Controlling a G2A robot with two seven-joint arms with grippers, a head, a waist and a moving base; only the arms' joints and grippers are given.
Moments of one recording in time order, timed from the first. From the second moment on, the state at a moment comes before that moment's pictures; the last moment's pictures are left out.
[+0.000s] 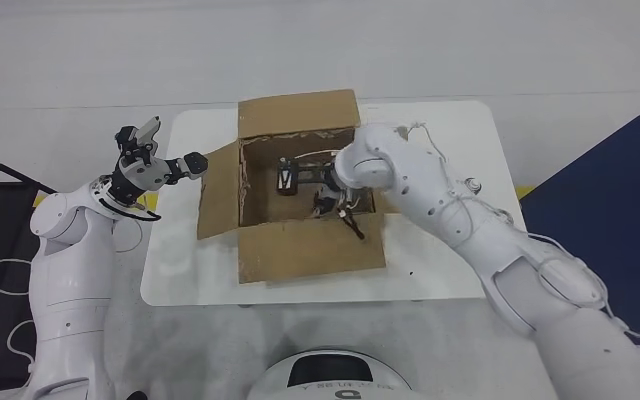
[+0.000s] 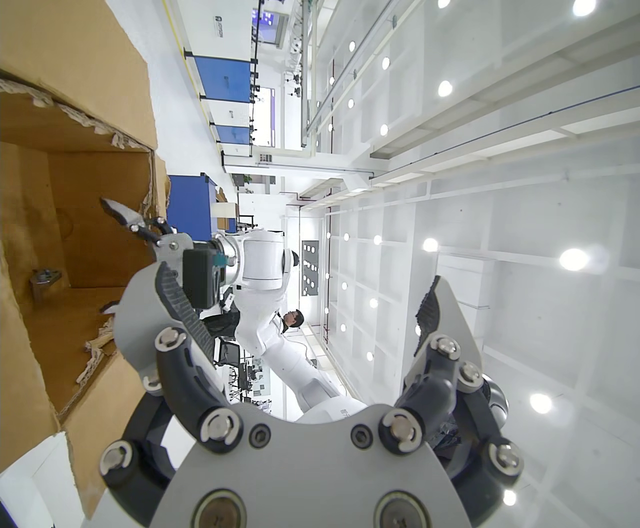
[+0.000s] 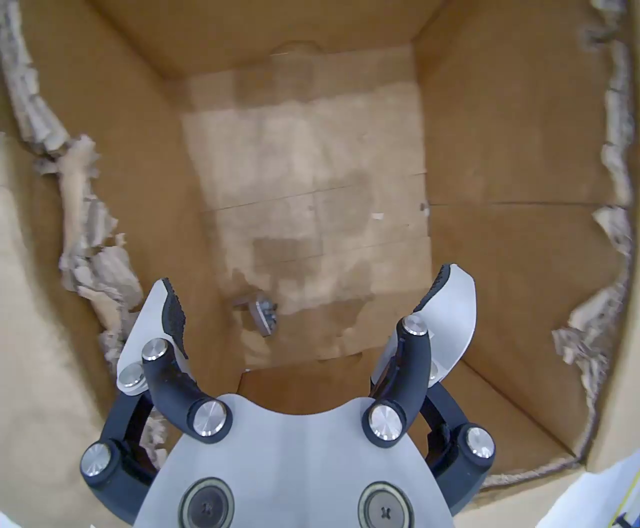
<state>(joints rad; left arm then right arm) 1.26 -1.12 -1.73 -1.39 -0.72 0.12 -1.20 -0.52 -1.35 0.50 -1.20 -0.78 -0.76 1.06</state>
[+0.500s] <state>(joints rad) 1.26 -1.12 -1.73 -1.39 -0.72 0.12 -1.20 -0.52 -1.32 0.40 -1.29 -0.81 -0.90 0.92</state>
